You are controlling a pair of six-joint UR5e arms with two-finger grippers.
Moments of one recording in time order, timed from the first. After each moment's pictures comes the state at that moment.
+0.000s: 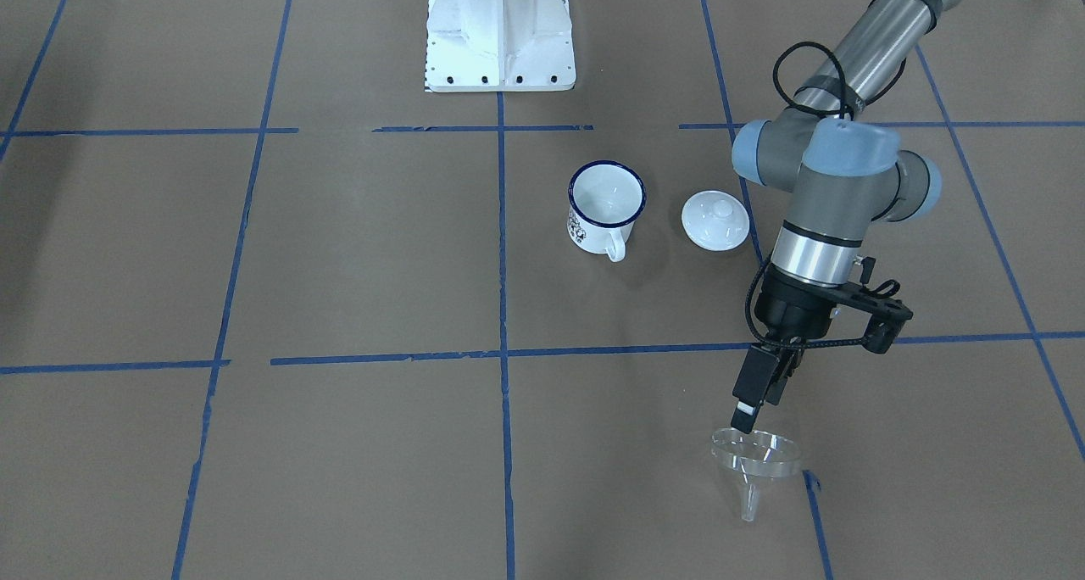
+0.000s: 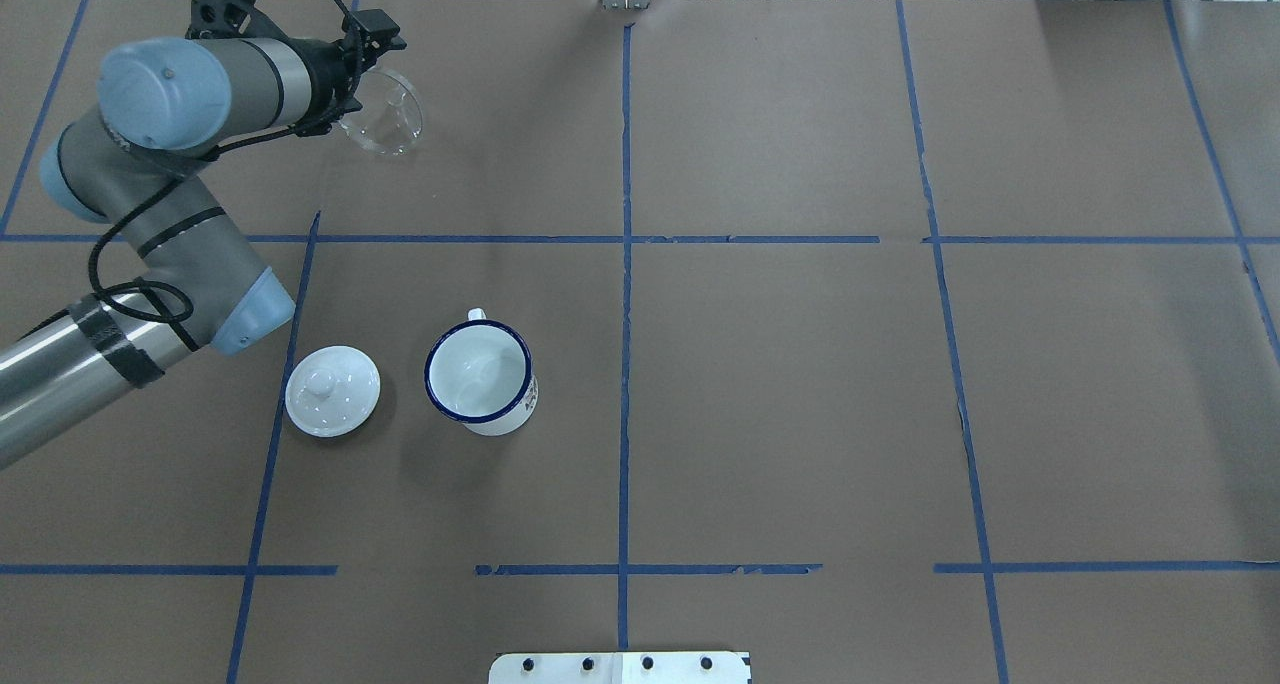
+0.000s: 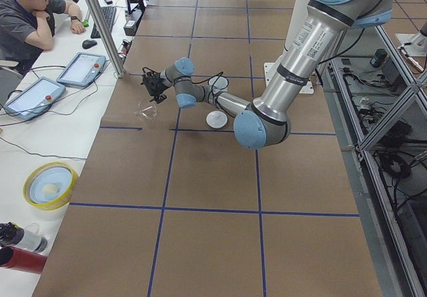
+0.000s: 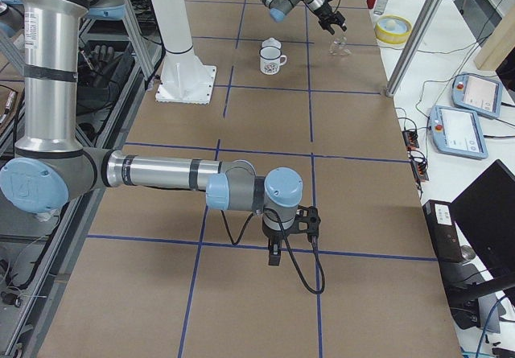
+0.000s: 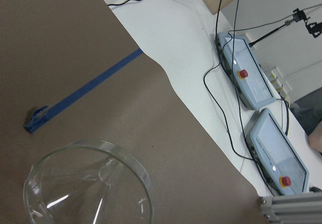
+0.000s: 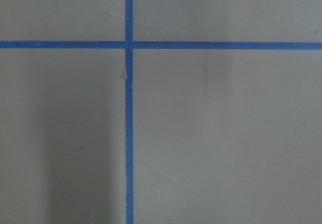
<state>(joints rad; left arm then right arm) -0.86 -2.10 -1.44 -2.37 -1.64 -1.75 1.57 -1.68 1.66 -1.57 2.29 0.01</state>
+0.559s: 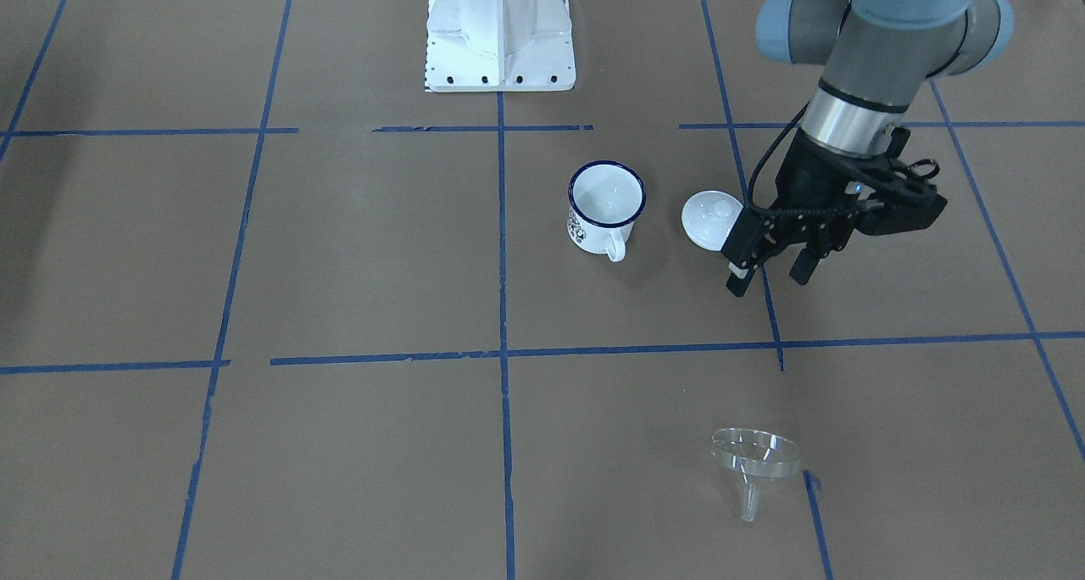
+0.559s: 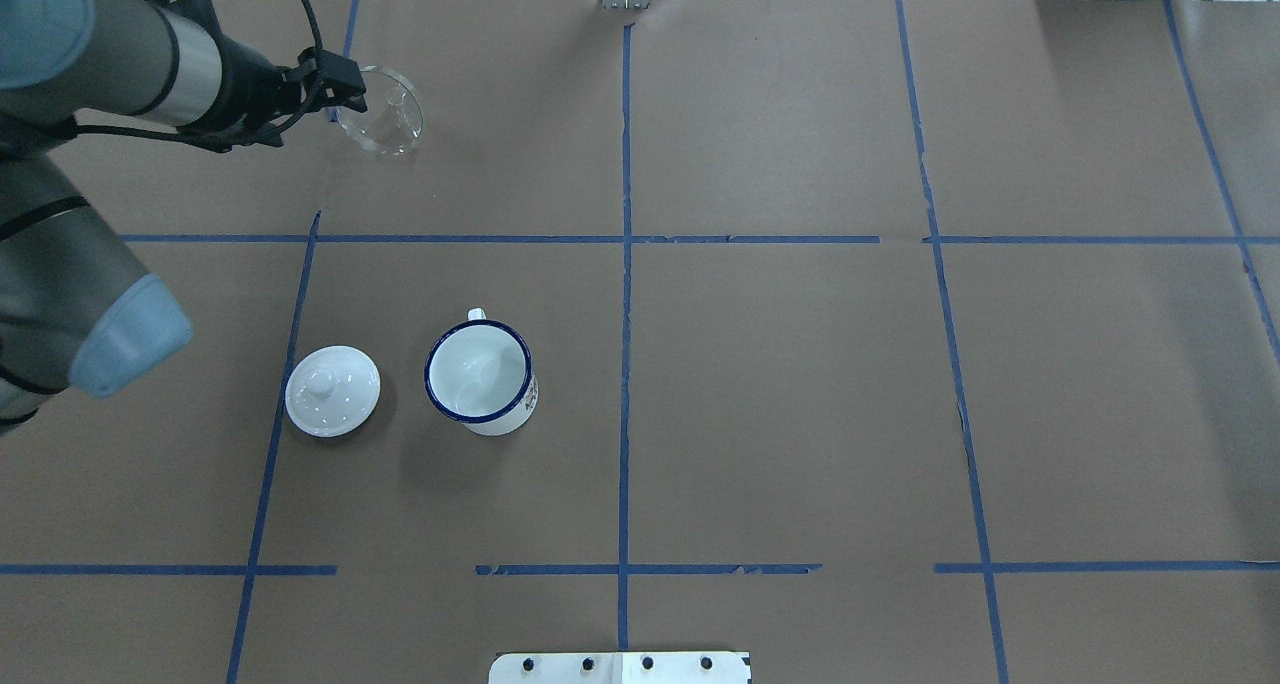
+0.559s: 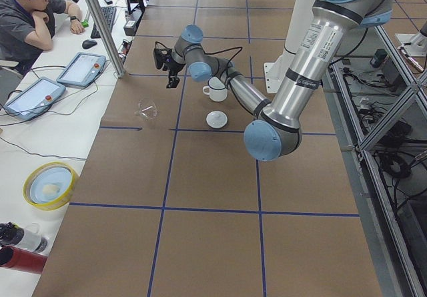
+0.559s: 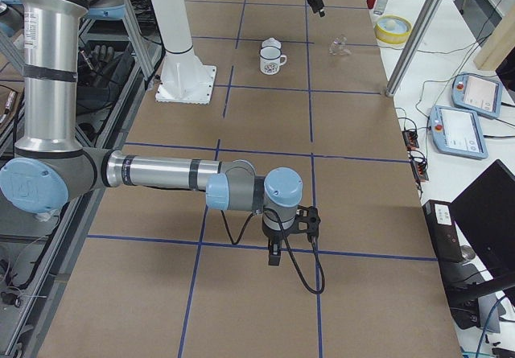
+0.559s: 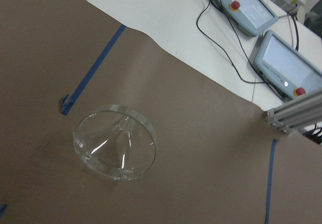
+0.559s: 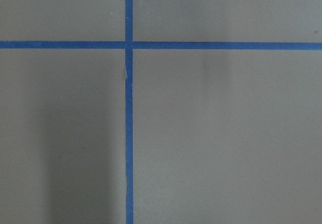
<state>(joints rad) -0.91 -1.97 -1.93 -1.78 -1.89 -1.28 1.57 -1.68 1.66 -1.57 2.29 0.01</state>
